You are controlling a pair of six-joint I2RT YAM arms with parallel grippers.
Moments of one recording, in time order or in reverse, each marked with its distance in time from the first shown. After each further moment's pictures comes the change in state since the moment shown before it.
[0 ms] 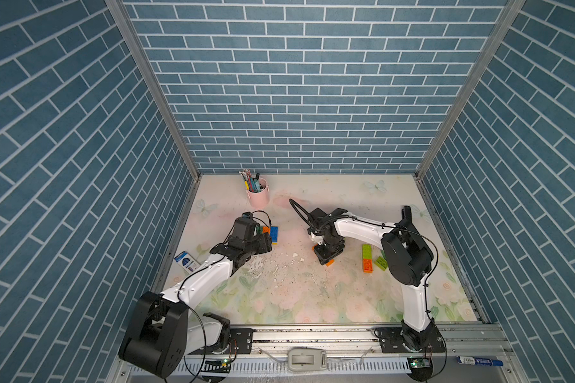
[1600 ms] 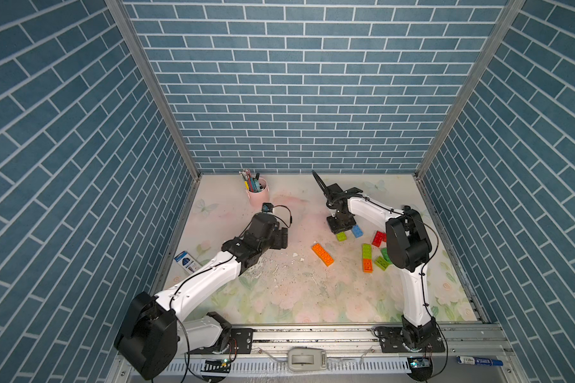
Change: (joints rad) left arm -0.122 -0.060 0.161 -0.133 -0.197 0.072; right arm -0.127 0.048 0.233 -0.013 0.200 0.021
